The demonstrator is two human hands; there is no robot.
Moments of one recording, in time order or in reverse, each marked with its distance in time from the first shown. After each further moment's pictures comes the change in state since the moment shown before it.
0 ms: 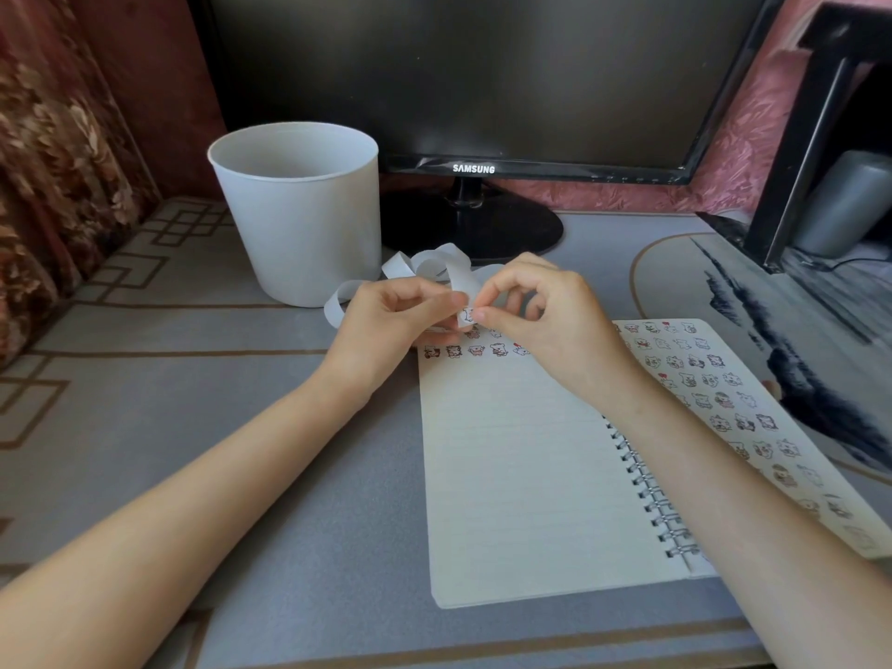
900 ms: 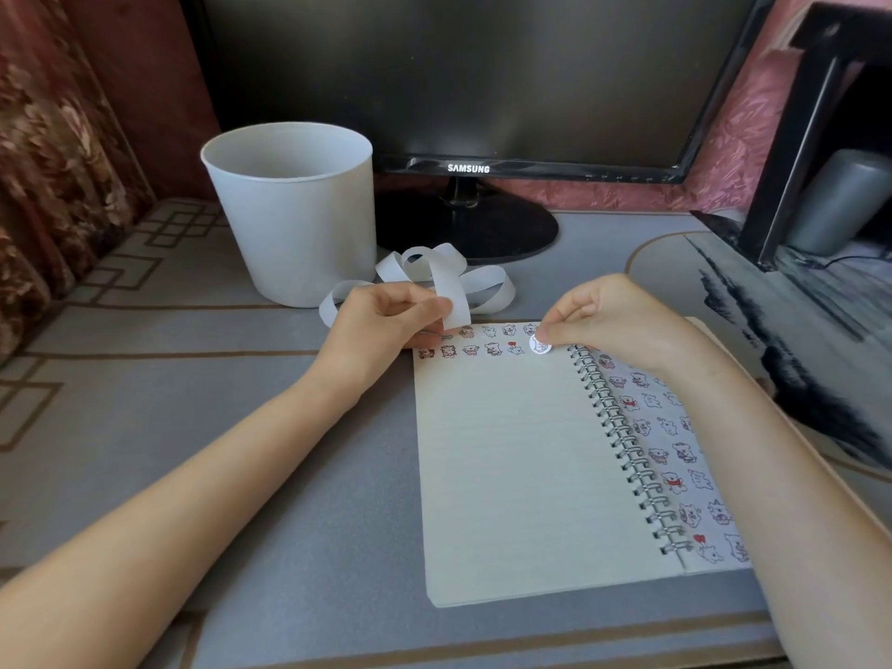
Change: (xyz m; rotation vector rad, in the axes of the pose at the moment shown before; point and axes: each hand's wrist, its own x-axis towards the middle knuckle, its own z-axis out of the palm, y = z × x) left_hand 0.003 -0.003 -0.003 0.061 0.043 -0.084; right_hand 0.003 0.022 -0.047 -0.074 -0.198 0.524
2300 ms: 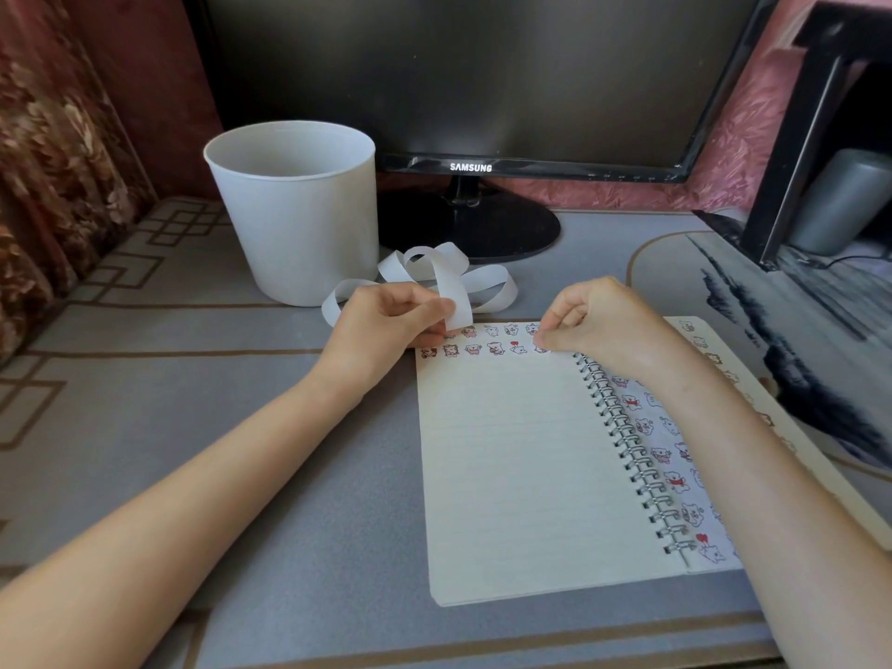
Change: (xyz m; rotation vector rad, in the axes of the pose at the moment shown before) left_hand 0.001 -0.002 -0.001 -0.002 -0.027 0.006; right_hand 0.003 0.005 0.011 -0.170 0.095 -0.083
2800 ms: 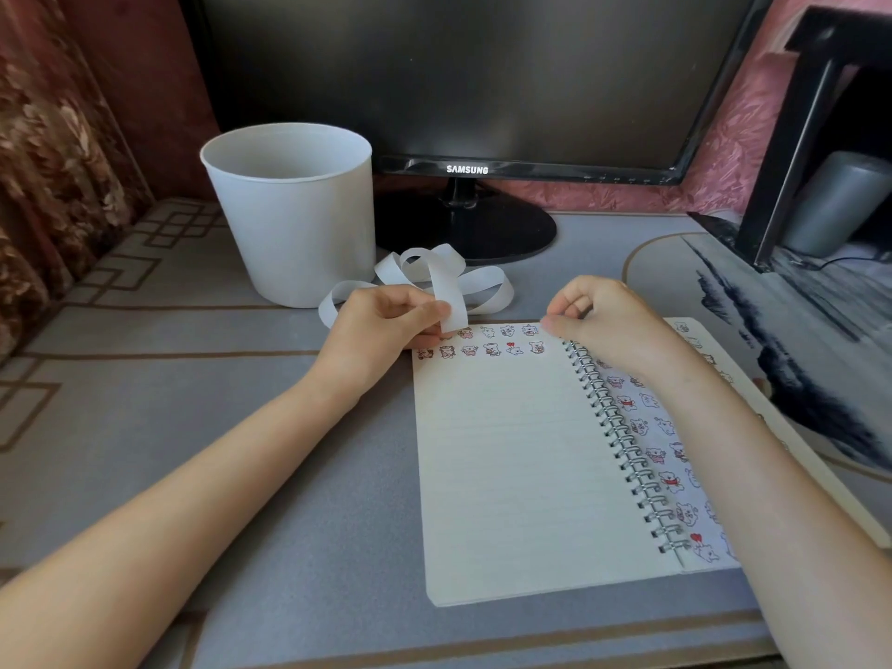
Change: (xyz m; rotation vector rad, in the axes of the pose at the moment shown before) left_hand 0.003 -0.003 0.000 0.013 0.014 -0.012; right_hand 0.011 0.013 0.000 0.064 0.058 0.046
